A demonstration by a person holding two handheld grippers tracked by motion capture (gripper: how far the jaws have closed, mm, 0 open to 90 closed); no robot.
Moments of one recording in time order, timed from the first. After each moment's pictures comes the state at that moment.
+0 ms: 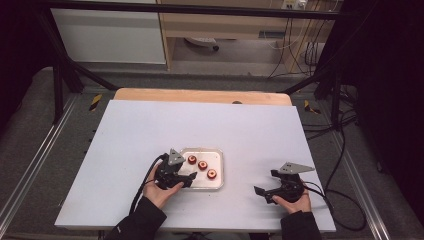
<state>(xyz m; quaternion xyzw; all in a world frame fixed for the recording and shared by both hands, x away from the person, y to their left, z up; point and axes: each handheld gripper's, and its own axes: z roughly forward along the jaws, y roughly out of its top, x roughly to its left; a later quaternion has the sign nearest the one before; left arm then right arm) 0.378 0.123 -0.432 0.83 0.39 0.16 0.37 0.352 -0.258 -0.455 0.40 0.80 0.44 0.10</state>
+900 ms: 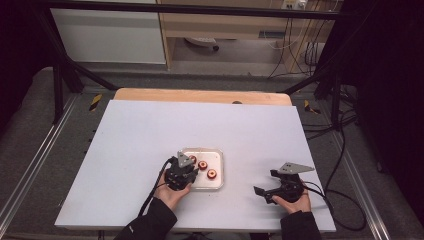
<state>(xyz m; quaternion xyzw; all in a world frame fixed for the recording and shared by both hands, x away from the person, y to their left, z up) 0.376 0.097 -0.447 0.81 0.43 0.17 0.36 0.352 -0.257 -0.454 0.40 0.80 0.44 0.10</state>
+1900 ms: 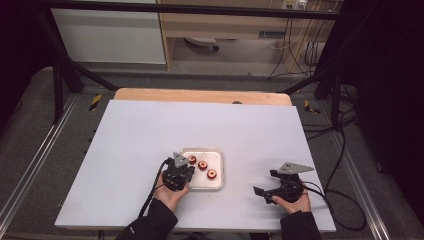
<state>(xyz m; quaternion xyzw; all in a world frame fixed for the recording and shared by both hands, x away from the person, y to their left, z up) 0.373 0.104 -0.449 0.78 0.46 0.17 0.38 0.352 -0.256 -0.454 0.39 0.80 0.44 0.10</state>
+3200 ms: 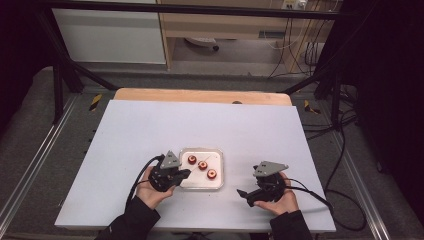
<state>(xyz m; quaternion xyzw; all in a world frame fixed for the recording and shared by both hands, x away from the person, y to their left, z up) 0.363 0.135 -0.412 0.86 0.31 0.12 0.40 0.348 -0.193 -0.426 0.29 0.86 0.38 0.16</state>
